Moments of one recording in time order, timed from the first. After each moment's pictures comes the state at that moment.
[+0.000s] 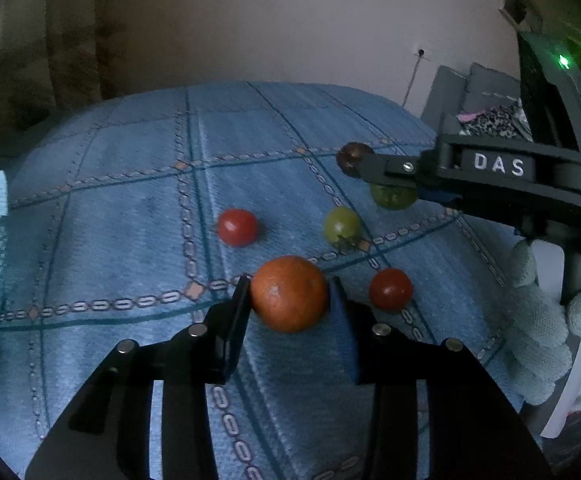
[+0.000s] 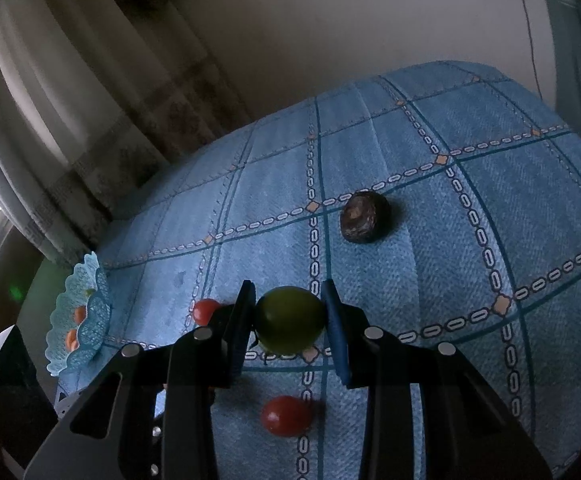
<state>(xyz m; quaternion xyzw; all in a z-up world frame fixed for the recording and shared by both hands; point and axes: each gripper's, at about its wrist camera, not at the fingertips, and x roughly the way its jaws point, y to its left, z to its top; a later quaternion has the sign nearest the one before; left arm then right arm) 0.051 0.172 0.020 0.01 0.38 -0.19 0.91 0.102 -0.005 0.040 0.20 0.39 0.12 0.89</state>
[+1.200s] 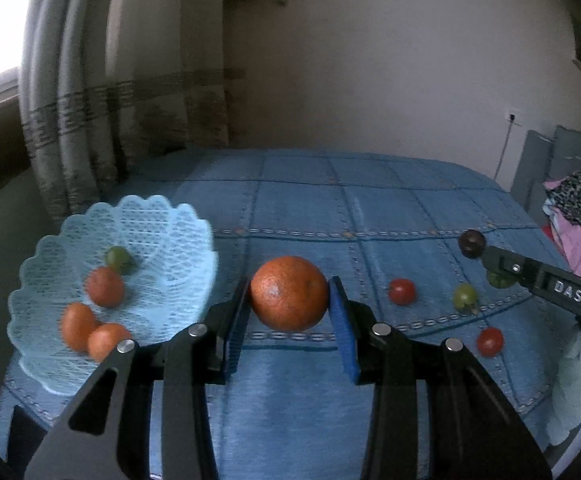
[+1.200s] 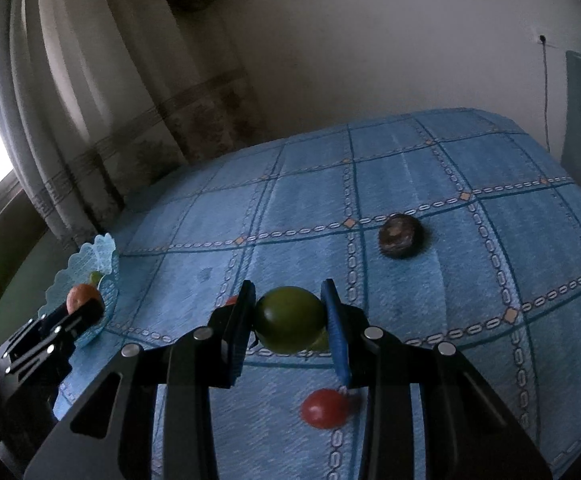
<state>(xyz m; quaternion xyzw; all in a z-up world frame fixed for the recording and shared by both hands) 0.025 0.266 0.072 0.00 0.30 0.00 0.96 0.075 0.034 0.060 0.13 0.34 0.13 0.92</state>
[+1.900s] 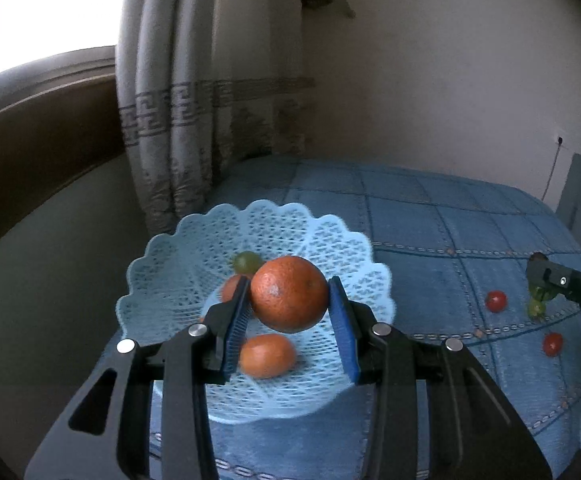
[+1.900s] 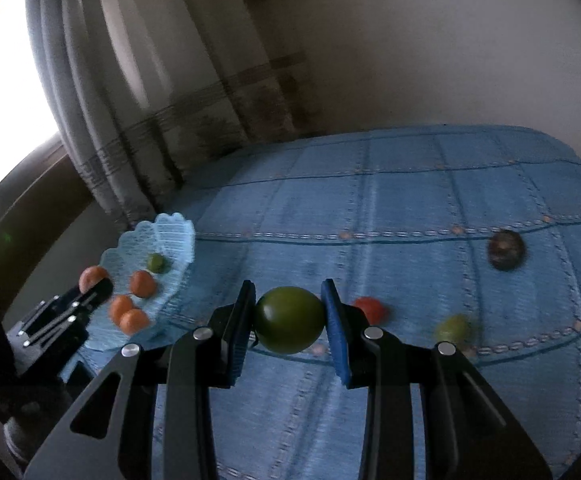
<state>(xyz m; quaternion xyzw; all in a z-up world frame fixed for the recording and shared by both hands) 0.009 0.364 0.084 -0.02 0.28 0.09 0.95 0.072 0.127 0.086 0.10 0.35 0.21 0.91</state>
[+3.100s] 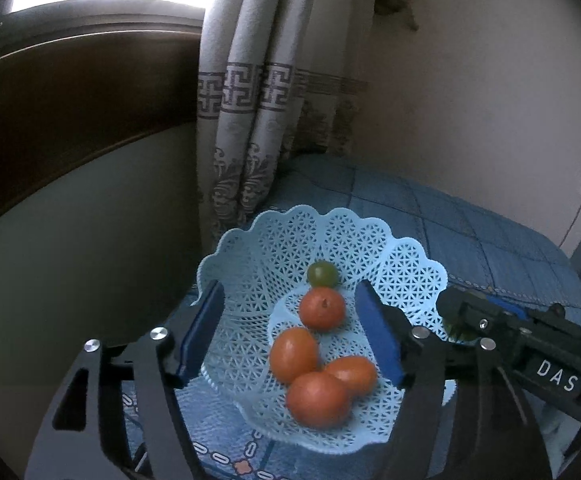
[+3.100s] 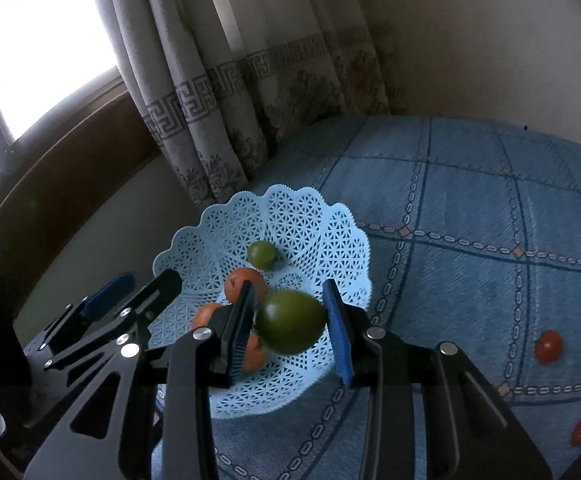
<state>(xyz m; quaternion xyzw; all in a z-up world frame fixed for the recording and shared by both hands) 0.014 0.430 0.086 -0.11 0.29 0.14 0.94 0.089 0.277 0.090 0.06 0.39 0.30 0.87</state>
